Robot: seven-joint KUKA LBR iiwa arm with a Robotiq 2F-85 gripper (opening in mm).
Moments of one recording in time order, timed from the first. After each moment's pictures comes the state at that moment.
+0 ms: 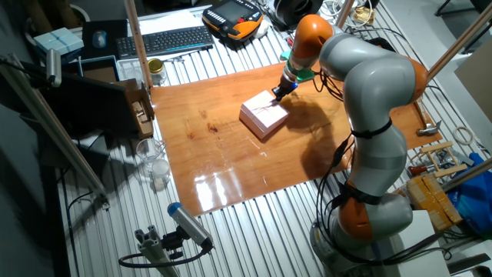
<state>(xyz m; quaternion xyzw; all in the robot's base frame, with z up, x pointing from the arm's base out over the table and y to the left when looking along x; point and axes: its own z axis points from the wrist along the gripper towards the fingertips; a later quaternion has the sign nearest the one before) 0.618 0.010 0.084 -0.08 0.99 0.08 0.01</state>
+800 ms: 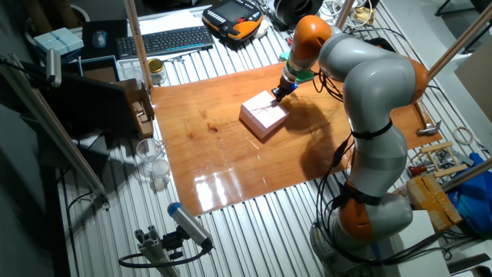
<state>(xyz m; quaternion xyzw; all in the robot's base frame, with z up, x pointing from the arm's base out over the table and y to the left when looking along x) 0.614 0.011 0.086 -0.08 0.99 0.07 0.01</state>
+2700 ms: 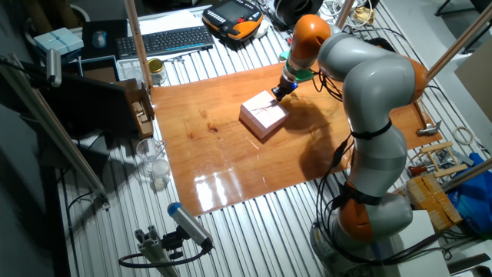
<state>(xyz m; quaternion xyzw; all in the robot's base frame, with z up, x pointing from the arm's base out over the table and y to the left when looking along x) 0.619 0.009 0.083 -0.07 1.00 0.06 0.01</state>
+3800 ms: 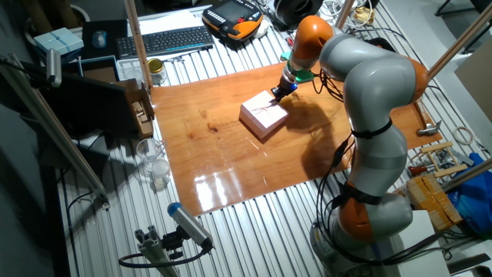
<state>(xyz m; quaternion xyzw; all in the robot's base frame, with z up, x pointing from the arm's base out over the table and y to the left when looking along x) 0.616 0.013 0.082 -0.05 0.99 0.09 0.00</state>
